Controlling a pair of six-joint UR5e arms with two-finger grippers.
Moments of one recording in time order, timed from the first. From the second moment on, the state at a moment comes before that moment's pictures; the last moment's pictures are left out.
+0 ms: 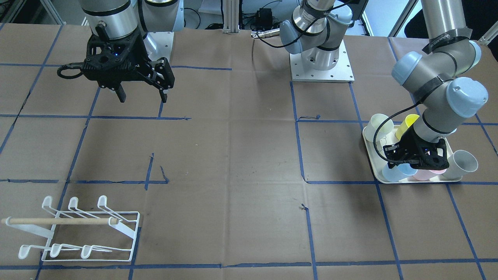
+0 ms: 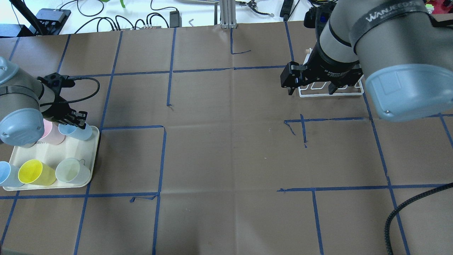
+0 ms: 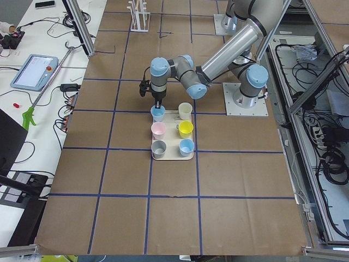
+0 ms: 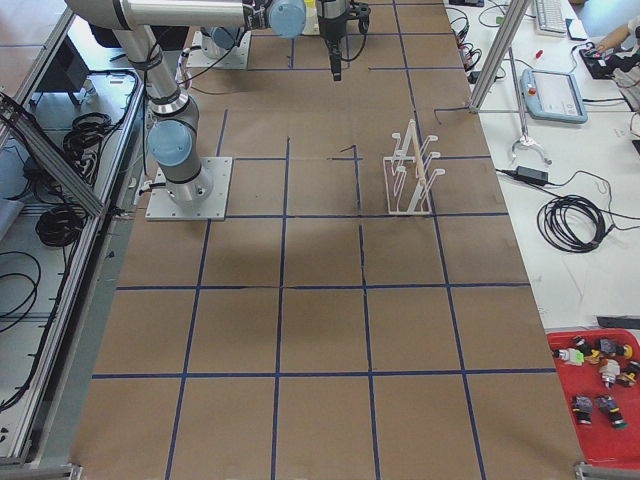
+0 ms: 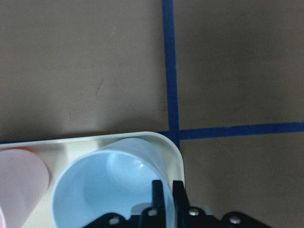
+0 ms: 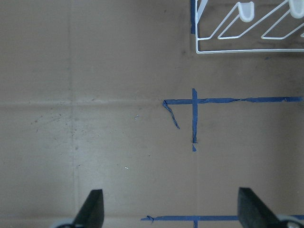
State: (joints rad) left arm -1.08 -1.79 -1.98 -0.88 1.53 0.55; right arm 1.67 -1.64 1.73 -1.79 -1.55 0.12
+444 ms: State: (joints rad) left arm -1.10 -1.72 -1.82 -1.17 1.53 0.54; right arm 1.67 -1.64 1.74 -1.86 -1.52 0.13
